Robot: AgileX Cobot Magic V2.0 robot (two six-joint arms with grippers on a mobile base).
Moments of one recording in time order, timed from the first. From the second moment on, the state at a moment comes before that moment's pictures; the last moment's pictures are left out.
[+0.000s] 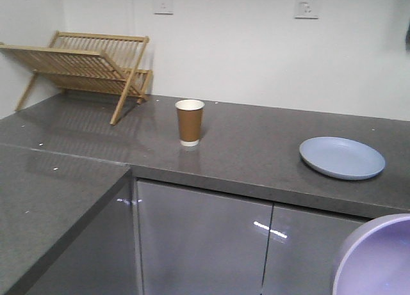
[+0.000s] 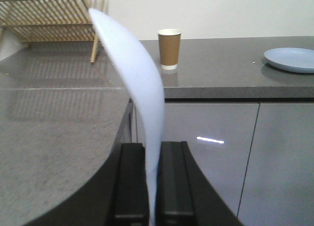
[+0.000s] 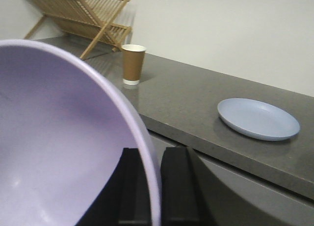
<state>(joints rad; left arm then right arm) -0.20 0.31 -0.55 -0.09 0.48 0.07 -0.17 0.44 -0.56 0.92 0.52 -0.99</state>
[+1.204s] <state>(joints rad) -0.20 0.31 -0.55 -0.09 0.48 0.07 -0.11 0.44 -0.56 0.92 0.52 -0.99</state>
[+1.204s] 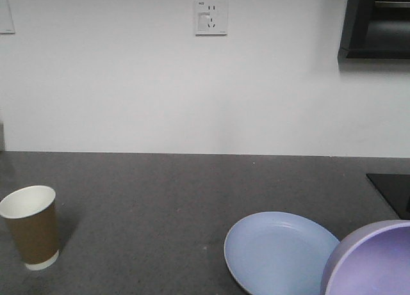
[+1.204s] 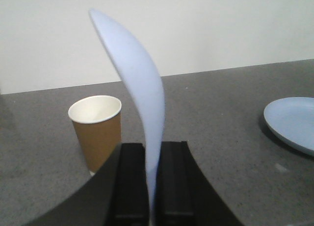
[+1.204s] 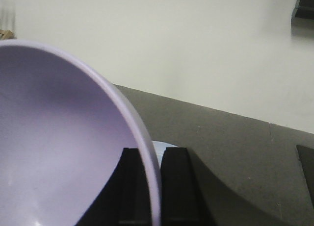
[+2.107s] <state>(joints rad) -0.20 0.31 -0.55 -0.09 0.48 0.07 -0.10 0.44 -0.56 0.92 0.52 -0.99</state>
